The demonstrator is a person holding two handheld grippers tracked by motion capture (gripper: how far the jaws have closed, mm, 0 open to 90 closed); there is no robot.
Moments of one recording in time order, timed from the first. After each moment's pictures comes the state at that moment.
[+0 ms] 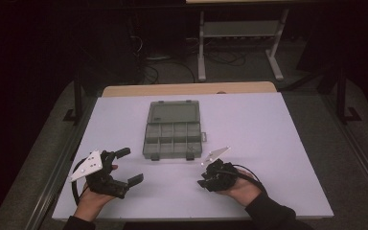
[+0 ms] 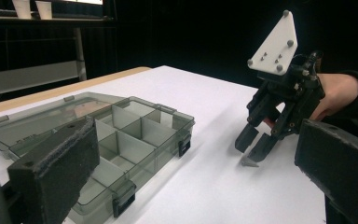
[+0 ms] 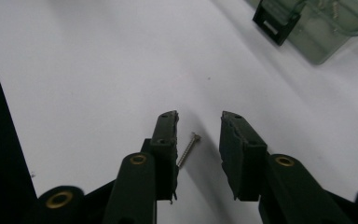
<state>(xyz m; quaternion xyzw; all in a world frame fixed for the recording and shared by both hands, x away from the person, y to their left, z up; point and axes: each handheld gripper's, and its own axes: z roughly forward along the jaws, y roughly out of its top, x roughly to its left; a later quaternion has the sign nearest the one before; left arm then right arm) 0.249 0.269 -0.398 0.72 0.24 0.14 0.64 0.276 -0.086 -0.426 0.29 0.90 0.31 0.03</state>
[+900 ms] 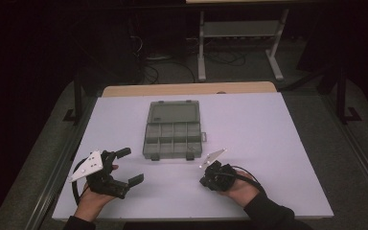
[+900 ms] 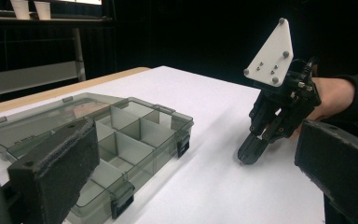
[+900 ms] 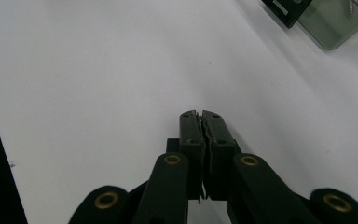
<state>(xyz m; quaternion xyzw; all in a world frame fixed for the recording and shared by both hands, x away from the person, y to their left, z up) 0.248 0.268 -0.398 0.72 0.23 0.14 0.64 0.277 -0.083 -0.434 0.28 0.92 0.28 0.04</state>
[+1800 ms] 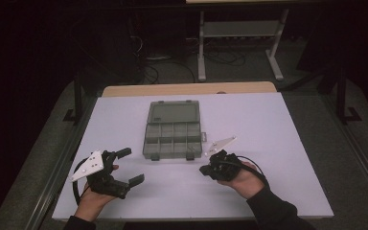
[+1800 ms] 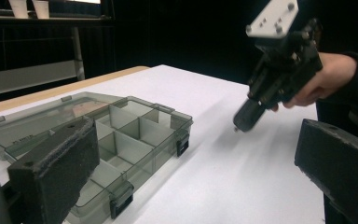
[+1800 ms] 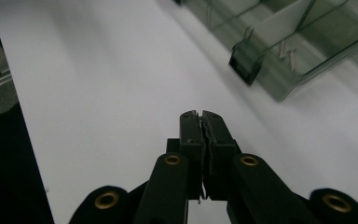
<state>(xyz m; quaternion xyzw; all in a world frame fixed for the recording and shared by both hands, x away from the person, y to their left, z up) 0.249 0.266 -0.398 0.72 0.23 0.14 0.64 0.287 -0.093 -0.394 0.30 0.89 0.34 0.04</state>
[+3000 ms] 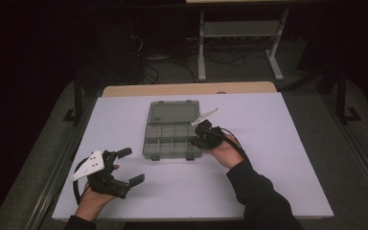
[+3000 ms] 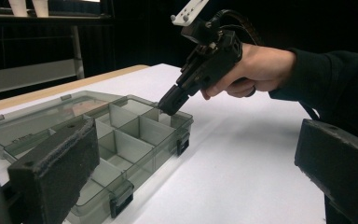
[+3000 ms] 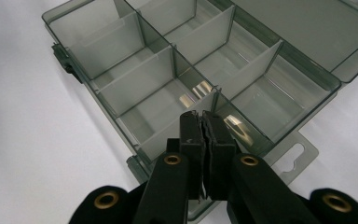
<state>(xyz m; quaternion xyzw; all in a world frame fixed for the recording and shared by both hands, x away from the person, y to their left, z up) 0.250 0.267 -0.399 0.72 0.23 0.14 0.64 0.376 -0.059 -0.398 0.34 0.87 0.34 0.08</state>
